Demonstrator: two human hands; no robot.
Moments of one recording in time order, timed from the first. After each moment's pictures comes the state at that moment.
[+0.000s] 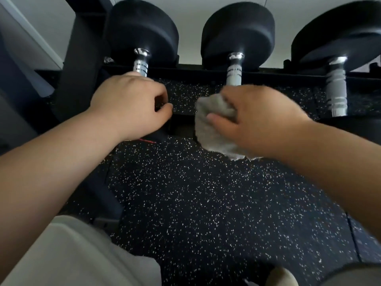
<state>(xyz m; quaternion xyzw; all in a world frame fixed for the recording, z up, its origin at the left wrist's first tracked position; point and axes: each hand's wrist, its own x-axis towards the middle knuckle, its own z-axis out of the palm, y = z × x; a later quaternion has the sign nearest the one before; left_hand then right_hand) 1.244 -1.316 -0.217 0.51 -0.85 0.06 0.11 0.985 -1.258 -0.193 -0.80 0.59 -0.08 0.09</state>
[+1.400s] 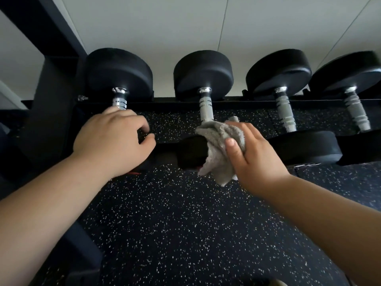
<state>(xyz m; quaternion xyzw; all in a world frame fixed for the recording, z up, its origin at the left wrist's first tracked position) 1.248 -1.314 -0.216 0.53 -0.84 0.03 0.14 0.965 -1.213 -0.238 -0.67 0.67 -0.30 0.15</state>
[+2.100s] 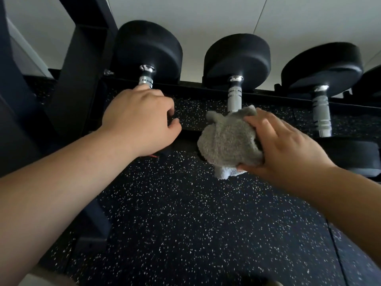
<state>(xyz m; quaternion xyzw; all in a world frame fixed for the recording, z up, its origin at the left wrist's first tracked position) 1.245 -1.318 -0.219 0.52 -0.84 0.04 0.12 0.952 -1.226 -0.223 -0.81 0.58 -0.08 -0.05</state>
